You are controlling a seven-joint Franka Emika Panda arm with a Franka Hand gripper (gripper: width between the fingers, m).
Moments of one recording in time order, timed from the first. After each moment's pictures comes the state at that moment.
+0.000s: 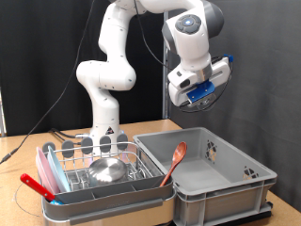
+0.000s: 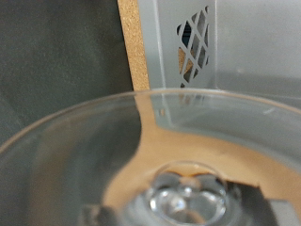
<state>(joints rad) -0.77 -0.41 0.97 -2.32 0.84 1.68 0.70</state>
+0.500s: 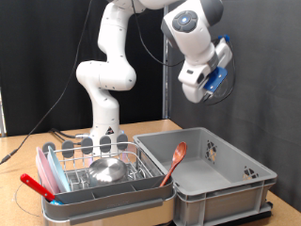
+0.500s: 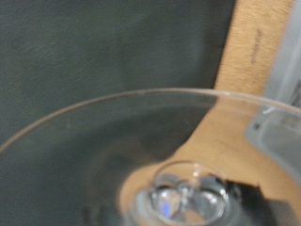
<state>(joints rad) -0.75 -0.37 0.92 -2.25 1.00 1.57 0.30</state>
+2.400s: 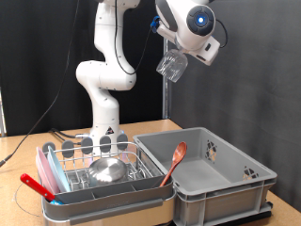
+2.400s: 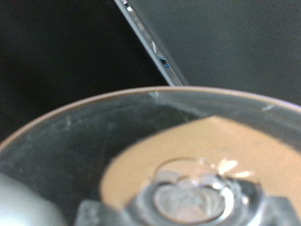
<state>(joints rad) -0.73 -0.16 0.83 -1.99 0.73 0.79 -1.19</state>
